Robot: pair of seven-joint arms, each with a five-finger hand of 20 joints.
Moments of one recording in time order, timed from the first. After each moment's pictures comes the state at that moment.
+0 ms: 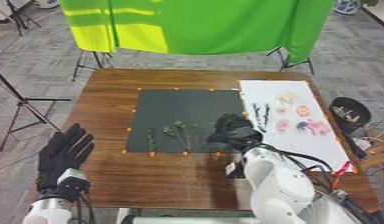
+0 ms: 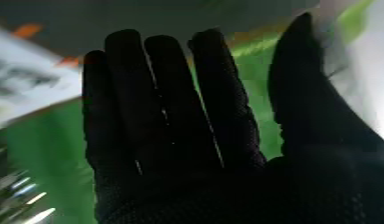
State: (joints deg) left arm 132.0 -56.2 -92.9 -122.6 19.4 20.4 26.3; right arm -89.1 -53.8 53.9 -123.1 -127.7 -4.4 43.0
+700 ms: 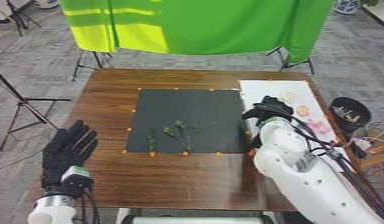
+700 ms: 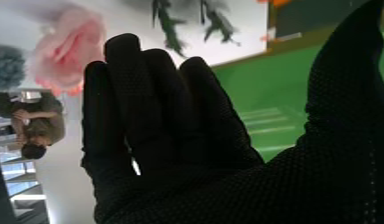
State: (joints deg) left arm 130.1 -56.2 -91.1 -122.5 19.4 20.1 27.0; right arm -74.2 -56.9 53.7 -102.2 -126.0 -5.6 57.9
